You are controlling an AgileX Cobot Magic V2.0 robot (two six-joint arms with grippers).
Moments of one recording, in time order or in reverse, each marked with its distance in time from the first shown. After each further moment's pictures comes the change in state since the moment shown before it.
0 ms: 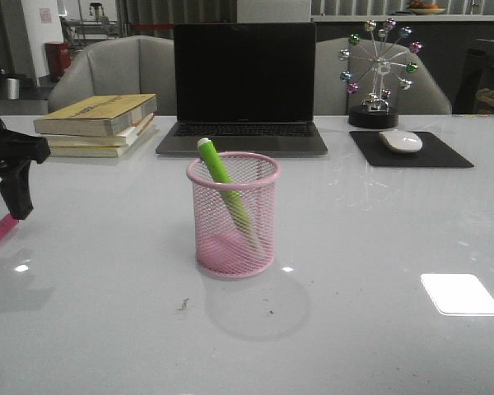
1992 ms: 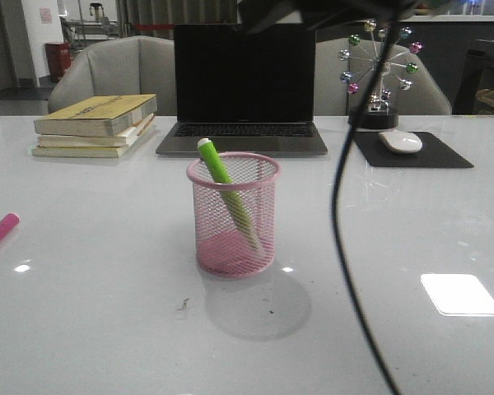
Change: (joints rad) left arm -0.431 -1.326 0.630 0.023 -0.037 0.019; right arm 0.000 0.715 -0.222 0.005 -0.717 0.000
